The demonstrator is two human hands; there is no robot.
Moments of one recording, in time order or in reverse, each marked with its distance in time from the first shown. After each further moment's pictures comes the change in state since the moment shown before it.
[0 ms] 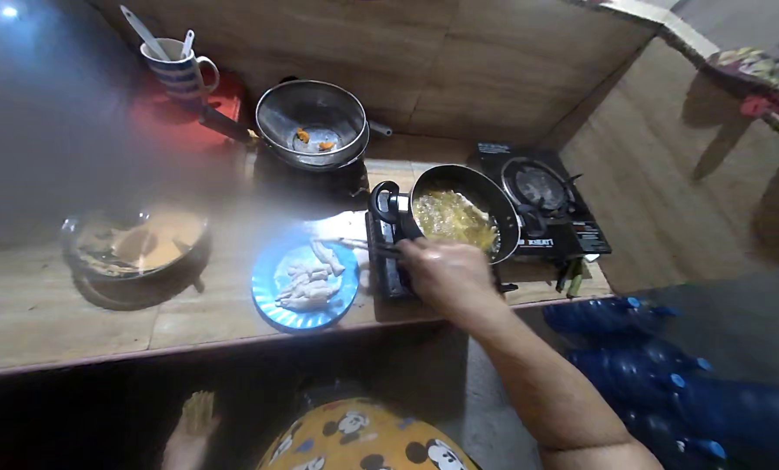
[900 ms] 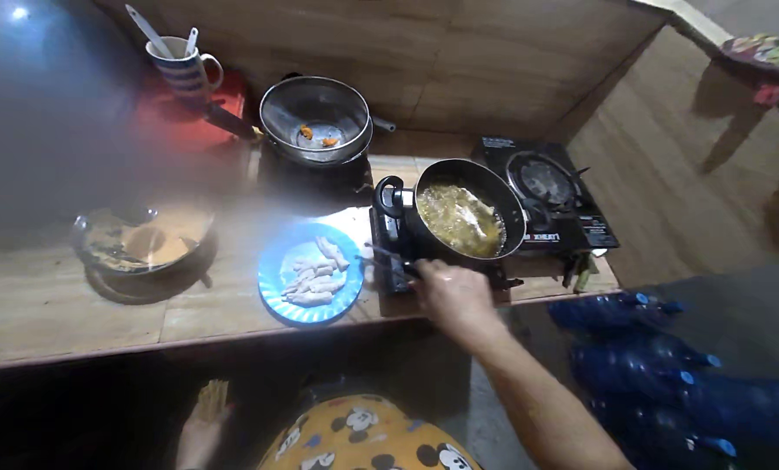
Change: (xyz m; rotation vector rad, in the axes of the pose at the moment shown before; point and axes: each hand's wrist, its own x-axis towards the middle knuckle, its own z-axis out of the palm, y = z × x) left_hand 0.005 0.001 0.005 0.025 -0.016 -0.031; right_hand -0.027 -0.010 0.021 0.042 -0.215 0.281
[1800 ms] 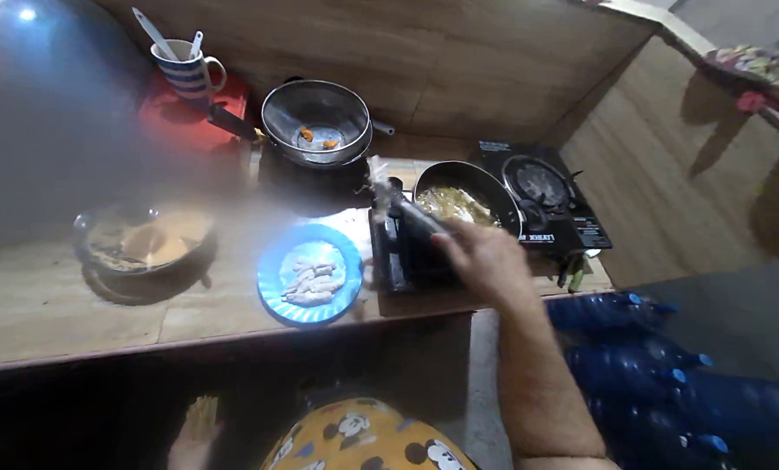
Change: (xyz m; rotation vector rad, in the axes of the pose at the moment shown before) left_hand -0.004 -0.028 -0.007 -0.025 0.011 0.003; right_hand 0.018 0.027 -0.048 0.227 0.123 0.072
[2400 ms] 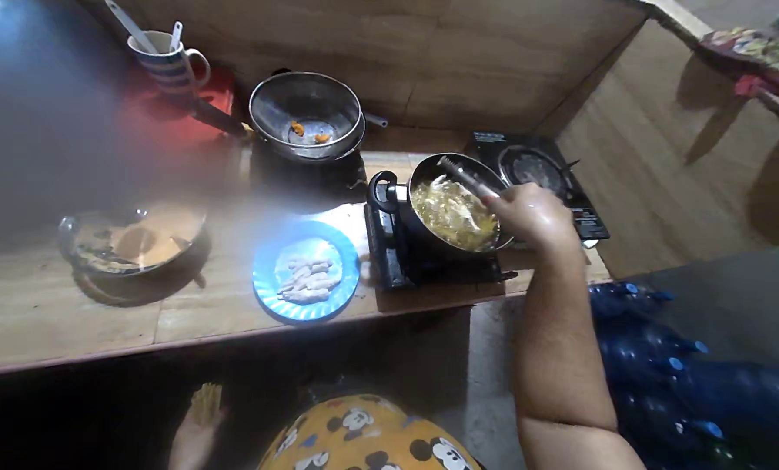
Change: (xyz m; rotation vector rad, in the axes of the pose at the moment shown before) left_hand 0.006 0.021 -0.001 0.048 -0.029 -0.007; right_hand 0.058 0.056 -0.035 -0.070 -0.122 0.463
